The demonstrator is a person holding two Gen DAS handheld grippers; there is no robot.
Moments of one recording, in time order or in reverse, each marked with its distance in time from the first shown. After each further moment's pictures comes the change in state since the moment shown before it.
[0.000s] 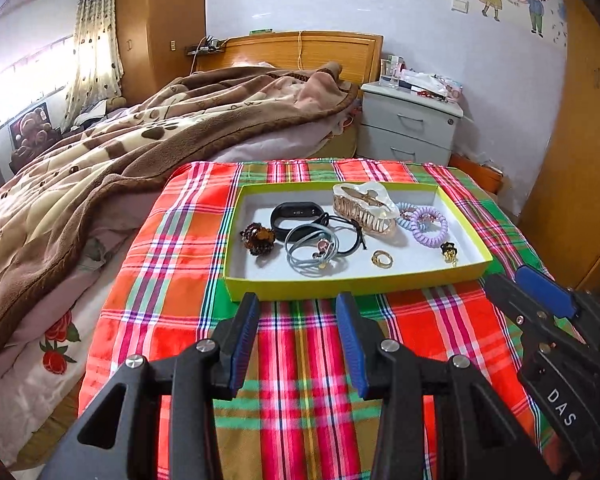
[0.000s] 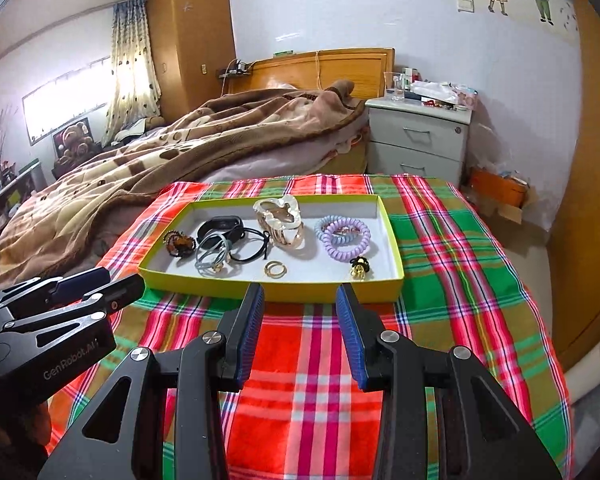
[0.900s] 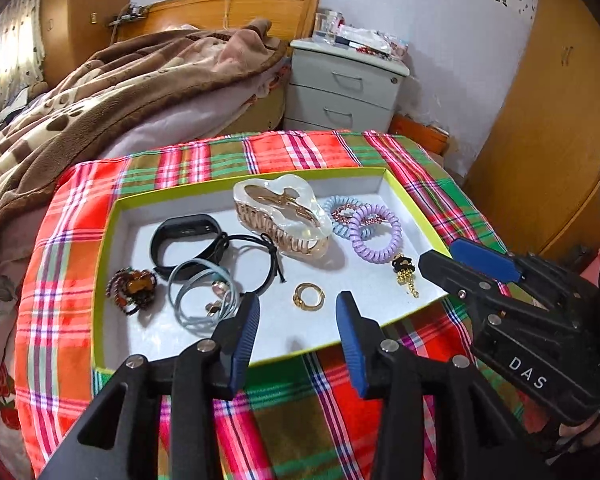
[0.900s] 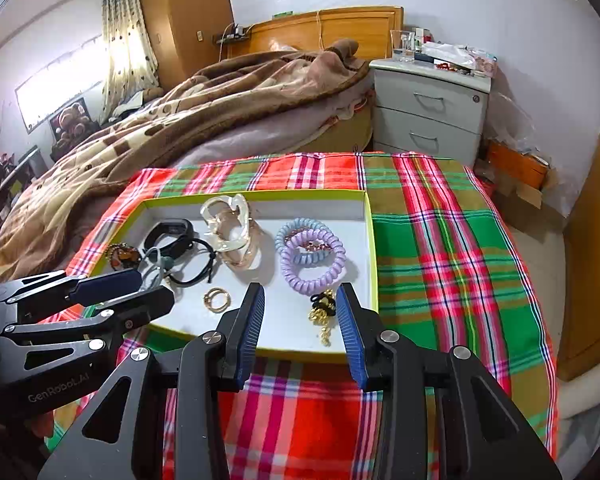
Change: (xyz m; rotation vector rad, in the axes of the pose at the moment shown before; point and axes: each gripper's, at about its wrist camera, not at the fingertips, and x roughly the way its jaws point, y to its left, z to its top) left arm 0.075 -0.048 0.048 0.089 0.158 -0.239; right arm 0.071 -0.051 0.040 0.006 0.150 0.053
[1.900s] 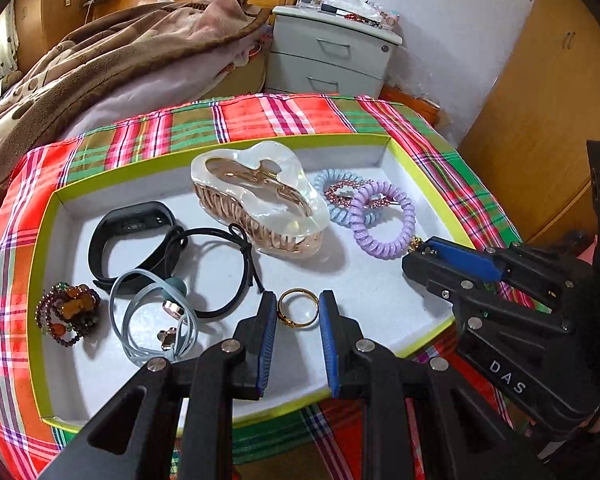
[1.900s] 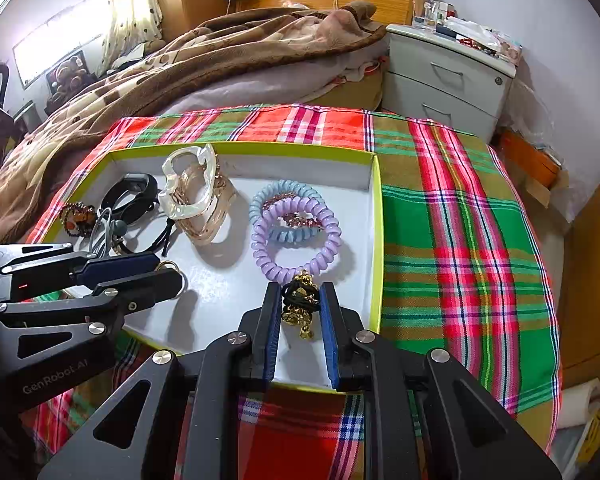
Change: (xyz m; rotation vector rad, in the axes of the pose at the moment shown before) left arm 0.058 -0.003 0.011 0.023 0.117 -0.074; right arm 0.056 -0.012 0.004 -0.096 0.159 -0.020
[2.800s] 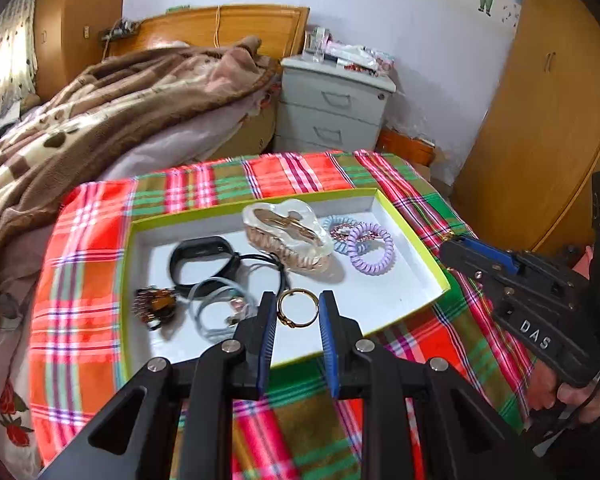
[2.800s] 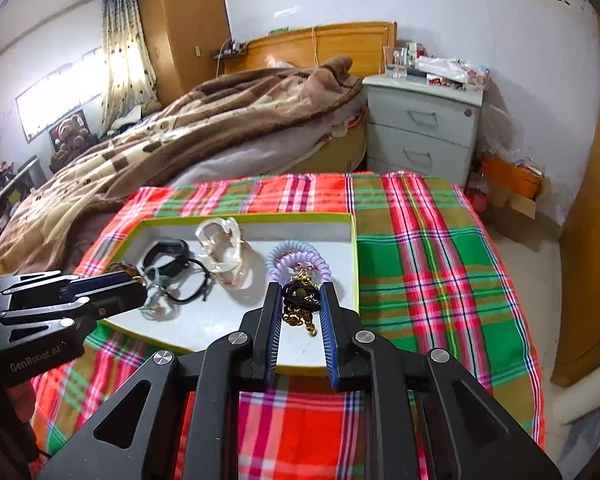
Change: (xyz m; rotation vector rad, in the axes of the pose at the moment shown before) left arm -0.074 0.010 -0.012 0.015 -0.155 0.017; right arm -0.062 0.001 -0.007 0.097 -0.200 0.008
